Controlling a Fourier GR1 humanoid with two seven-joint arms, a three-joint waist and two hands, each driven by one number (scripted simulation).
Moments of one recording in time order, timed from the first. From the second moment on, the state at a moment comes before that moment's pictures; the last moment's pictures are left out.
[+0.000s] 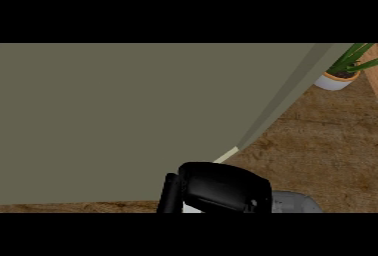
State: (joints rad) left arm 0.69 0.86 0.28 -1.81 1.01 -0.49 -0.55; right arm -0.50 -0.05 0.53 -1.94 -0.74 0.22 0.73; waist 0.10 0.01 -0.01
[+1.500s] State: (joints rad) left arm 0.72 0.67 0.42 -1.78 0.94 -0.62 -0.43; right arm -0.99 0.00 0.22 -1.12 -0.61 0.36 0.37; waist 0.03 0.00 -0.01
